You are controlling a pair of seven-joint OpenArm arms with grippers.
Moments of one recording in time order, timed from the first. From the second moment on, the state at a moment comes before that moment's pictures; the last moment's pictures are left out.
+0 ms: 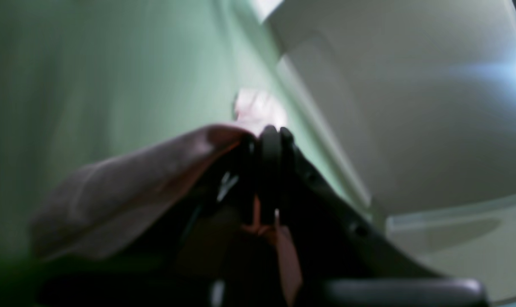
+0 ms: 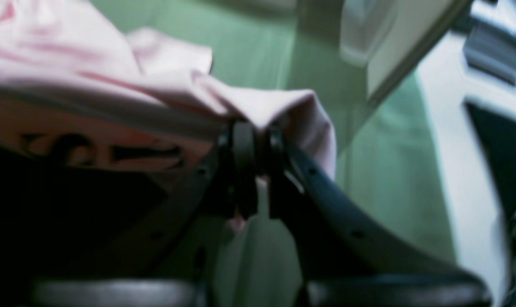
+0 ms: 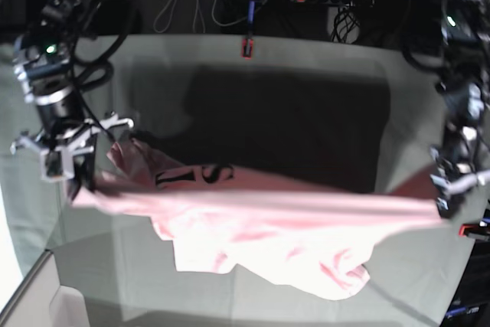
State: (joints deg) left arm 8.5 -27.2 -5.2 100.2 -74.7 16.7 0.6; right arm -11.1 -8.0 30.7 115.4 -10.0 37.4 -21.3
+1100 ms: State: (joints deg) left arm -70.0 -14.8 38.2 34.2 -75.1 16.1 9.5; right arm 59.9 11.9 16.4 87.2 -15.9 36.6 -37.9
